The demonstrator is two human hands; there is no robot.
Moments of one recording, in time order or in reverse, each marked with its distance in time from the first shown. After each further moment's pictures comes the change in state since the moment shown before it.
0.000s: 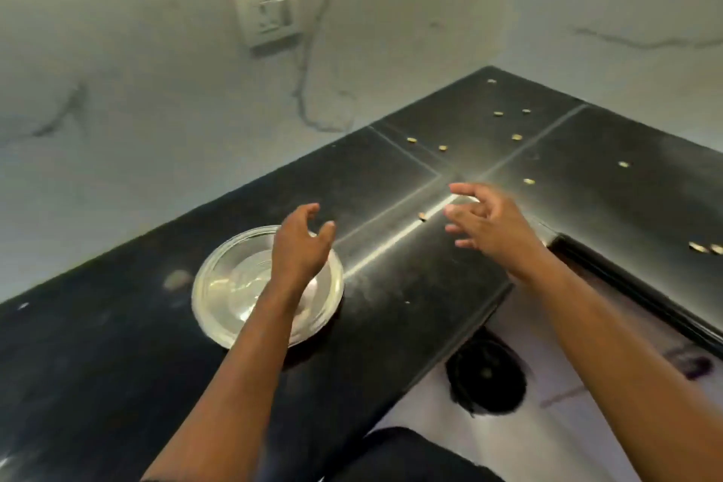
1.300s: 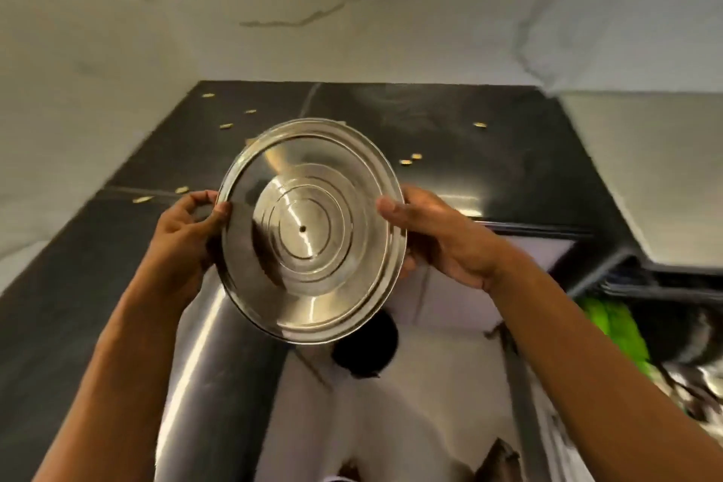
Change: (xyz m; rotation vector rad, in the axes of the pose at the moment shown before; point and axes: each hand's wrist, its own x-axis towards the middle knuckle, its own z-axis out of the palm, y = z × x) left_hand -0.004 0.191 0.152 -0.546 -0.778 0.205; right_hand -0.172 0.030 -0.192 0.430 0.113 -0.005
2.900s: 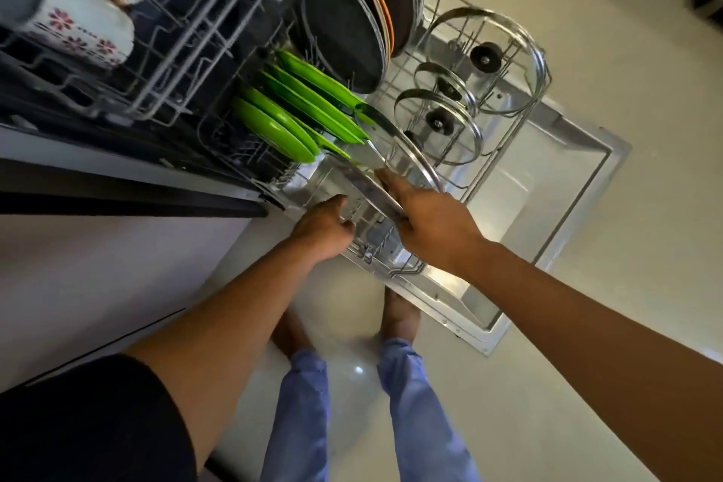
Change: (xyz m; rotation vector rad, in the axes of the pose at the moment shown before) left_hand -0.104 -0.573 0.770 1.459 -1.497 0.083; right_hand -0.396 0.564 -0.387 -0.642 0.964 0.884
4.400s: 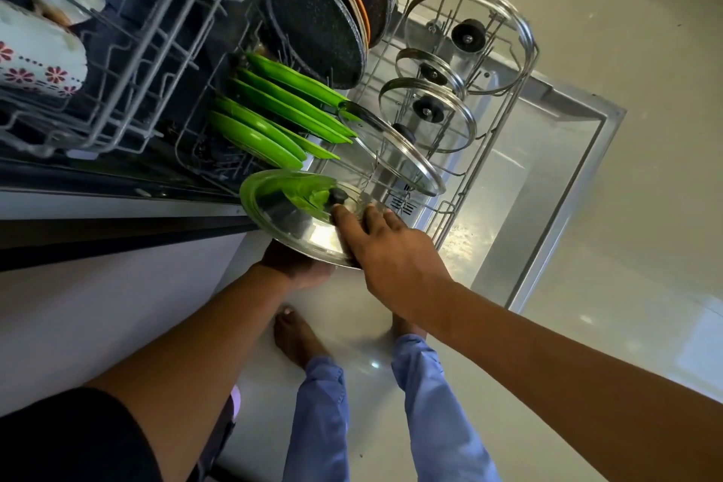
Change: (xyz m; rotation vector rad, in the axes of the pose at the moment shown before) left_hand -0.007 -0.043 -0.002 0.484 -0.286 0.095; right_hand -0.013 -0.052 0.057 -0.178 0.043 -0.049
